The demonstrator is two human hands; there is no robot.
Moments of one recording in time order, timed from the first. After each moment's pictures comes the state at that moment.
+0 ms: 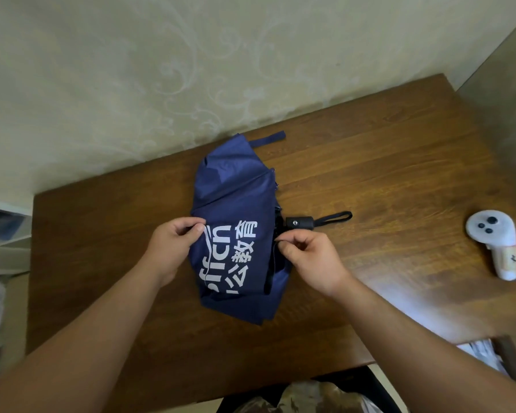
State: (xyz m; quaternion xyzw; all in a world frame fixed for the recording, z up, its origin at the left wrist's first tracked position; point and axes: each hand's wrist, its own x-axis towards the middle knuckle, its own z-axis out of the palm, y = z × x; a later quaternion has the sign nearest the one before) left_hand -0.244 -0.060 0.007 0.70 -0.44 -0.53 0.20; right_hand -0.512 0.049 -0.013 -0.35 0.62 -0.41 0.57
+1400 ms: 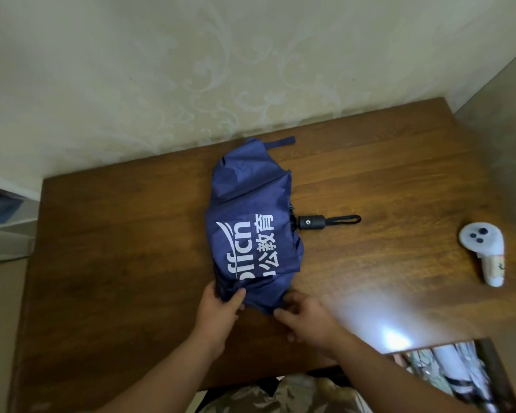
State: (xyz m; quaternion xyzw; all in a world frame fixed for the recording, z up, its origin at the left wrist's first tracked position) left_hand -0.263 0.094 -0.034 0.75 -0.27 -0.58 0.16; right_hand -0.468 0.143 -0.047 -0.33 0.66 -0.12 0.66
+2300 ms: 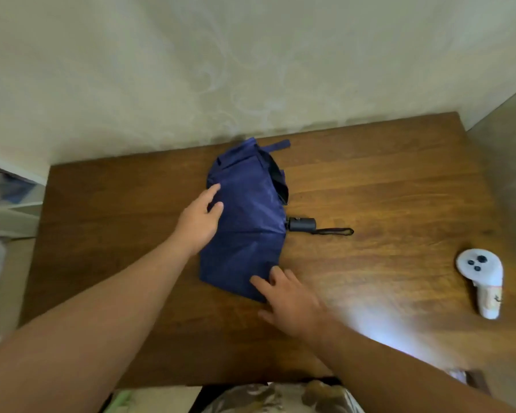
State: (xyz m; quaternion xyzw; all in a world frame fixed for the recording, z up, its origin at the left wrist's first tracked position) left_hand -0.285 -0.081 0.001 0.68 -0.56 -0.44 0.14; right_hand -0.492 0.088 -0.038 -0.77 0.54 0.08 0.34
